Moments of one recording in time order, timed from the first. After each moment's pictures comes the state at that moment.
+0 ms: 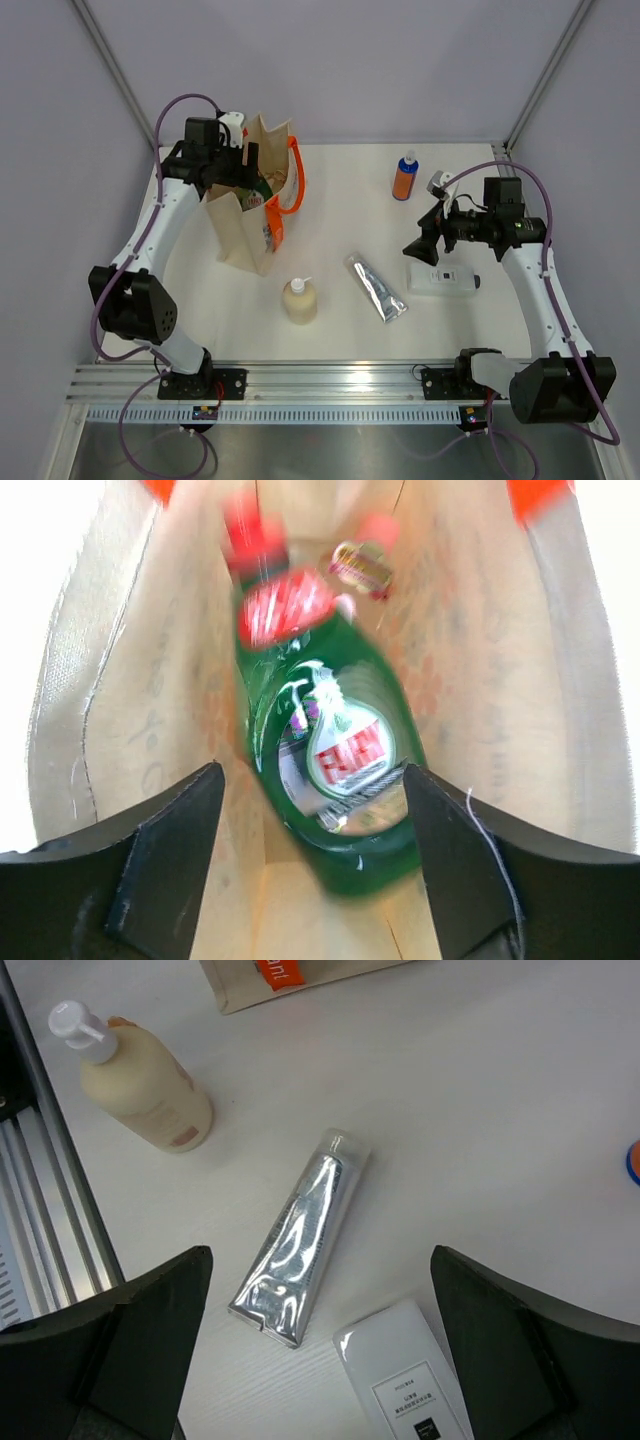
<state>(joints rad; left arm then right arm) -0.17 1.61 1.56 -0.65 0.12 0.04 0.01 1.16 1.10 -0.77 -0.96 -0.60</state>
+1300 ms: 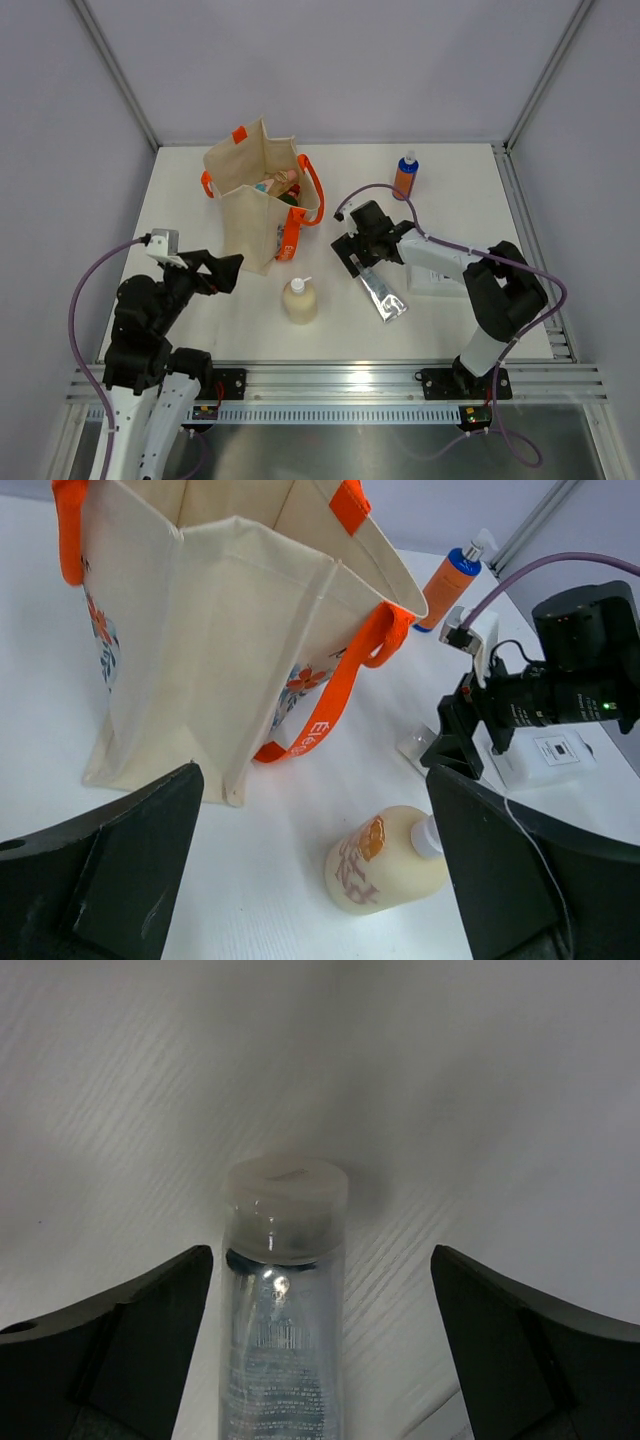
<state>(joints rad) -0.17 0.31 0.68 -0.48 0.23 -0.34 0.65 1.68 1.05 -0.33 0.03 -0.05</state>
